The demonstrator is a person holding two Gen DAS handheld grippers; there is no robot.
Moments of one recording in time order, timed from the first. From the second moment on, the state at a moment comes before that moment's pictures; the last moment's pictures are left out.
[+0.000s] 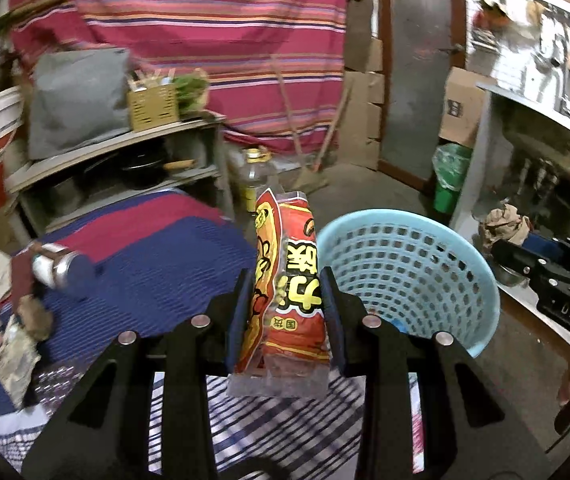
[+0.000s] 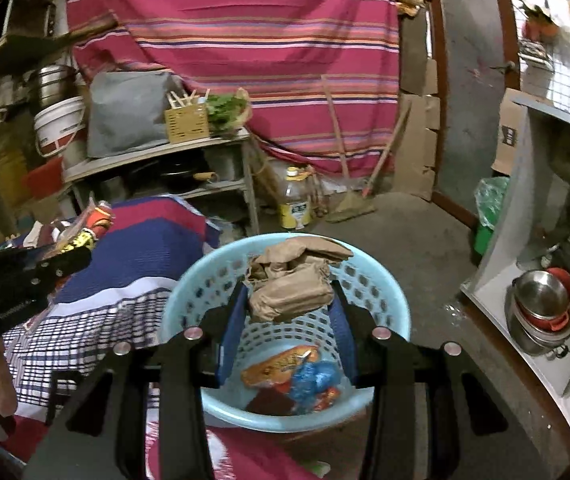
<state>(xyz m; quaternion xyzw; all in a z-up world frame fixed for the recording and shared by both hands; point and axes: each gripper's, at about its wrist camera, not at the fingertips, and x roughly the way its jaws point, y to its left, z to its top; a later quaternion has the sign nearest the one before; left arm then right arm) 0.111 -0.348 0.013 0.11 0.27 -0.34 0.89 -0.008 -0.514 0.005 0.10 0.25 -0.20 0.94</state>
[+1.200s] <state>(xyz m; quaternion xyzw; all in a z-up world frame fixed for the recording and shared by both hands) 0.130 -0.351 0.021 0.09 0.25 -0.30 0.92 0.020 -0.532 -0.025 0.13 0.28 -0.19 0.93</state>
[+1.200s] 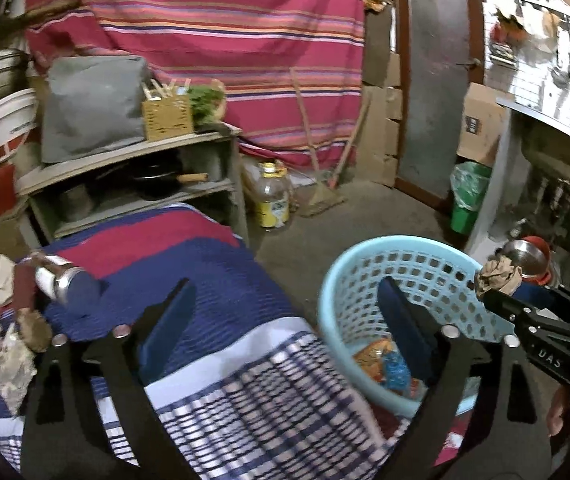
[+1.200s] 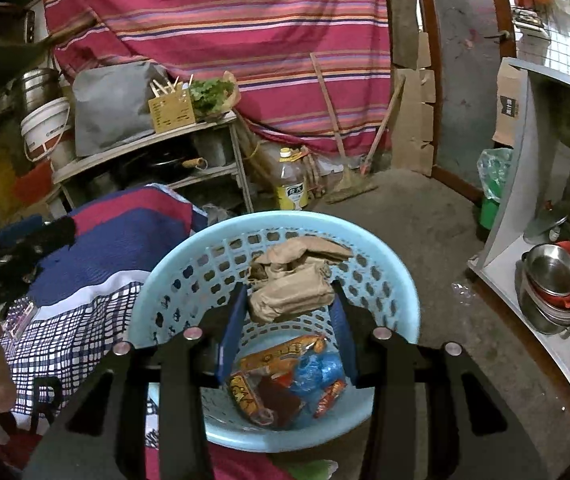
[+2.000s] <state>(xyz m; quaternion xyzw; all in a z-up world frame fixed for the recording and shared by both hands) 0.151 -0.141 0.017 0.11 0.24 -0.12 0.96 0.060 -0.404 -0.009 0.10 0.25 -0.13 0.95</state>
